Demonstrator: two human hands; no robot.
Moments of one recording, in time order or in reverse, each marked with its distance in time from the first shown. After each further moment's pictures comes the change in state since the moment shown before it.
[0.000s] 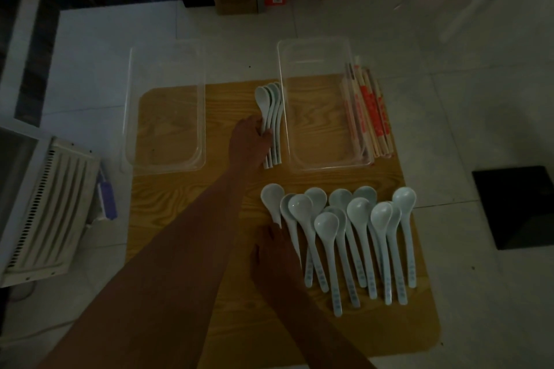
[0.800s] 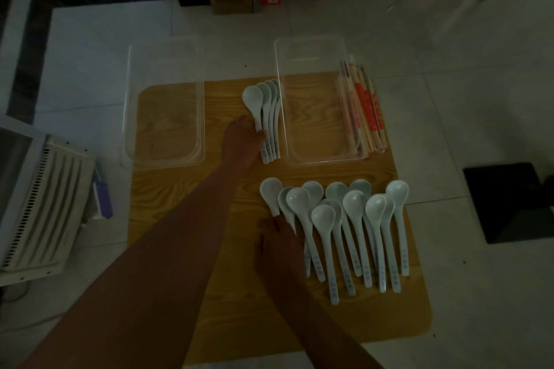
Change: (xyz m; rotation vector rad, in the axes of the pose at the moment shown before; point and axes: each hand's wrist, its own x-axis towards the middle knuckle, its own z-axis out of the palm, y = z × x) left_hand -0.012 0.001 -0.018 0.013 -0.058 -0.032; right_hand -0.002 -0.005 -0.018 0.045 0.074 0.078
